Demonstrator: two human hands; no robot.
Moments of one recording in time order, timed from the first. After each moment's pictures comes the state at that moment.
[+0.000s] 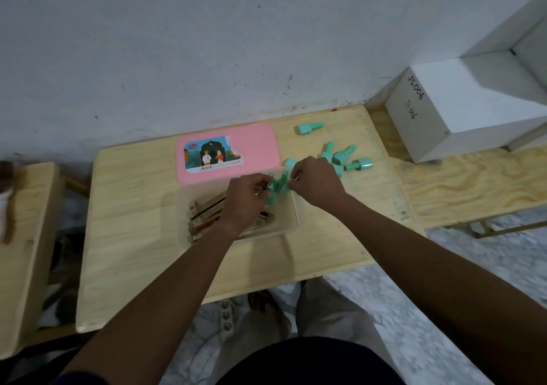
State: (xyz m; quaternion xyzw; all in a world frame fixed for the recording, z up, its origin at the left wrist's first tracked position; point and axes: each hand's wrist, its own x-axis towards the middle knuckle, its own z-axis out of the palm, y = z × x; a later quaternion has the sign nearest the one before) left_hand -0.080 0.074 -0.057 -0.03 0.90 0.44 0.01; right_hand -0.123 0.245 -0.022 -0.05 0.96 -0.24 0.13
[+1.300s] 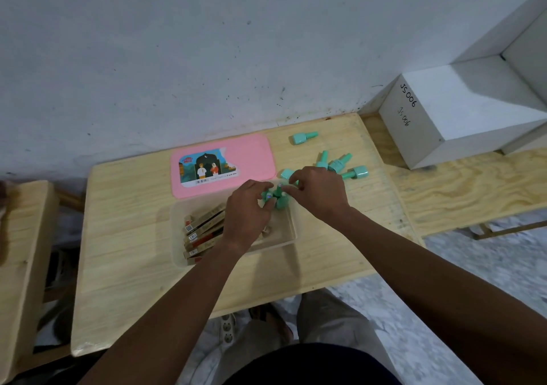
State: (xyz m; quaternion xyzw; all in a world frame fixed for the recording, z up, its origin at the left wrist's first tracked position) left_hand -0.079 0.089 -0.052 -0.01 0.93 0.37 -0.06; right_hand -0.127 0.261 -0.031 -0.12 0.98 -0.16 0.01
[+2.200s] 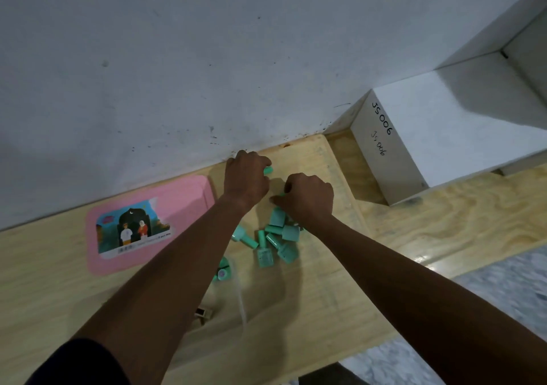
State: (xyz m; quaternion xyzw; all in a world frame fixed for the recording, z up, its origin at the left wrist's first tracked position) left_hand -0.311 0.205 -0.096 0.08 0.99 0.12 0.07; right_hand -0.268 0.342 -0.091 0.06 0.97 -0.18 0.16
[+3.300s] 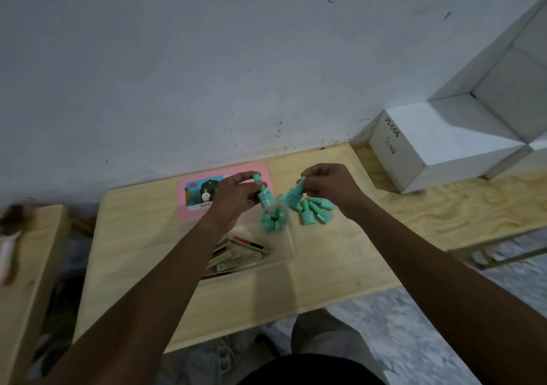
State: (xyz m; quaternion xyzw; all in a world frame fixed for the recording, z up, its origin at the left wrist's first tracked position) left_hand -0.120 0.075 0.021 -0.18 0.60 0.77 0.12; right_hand -0.146 0.295 0.029 0.07 0.75 -0.64 0.15
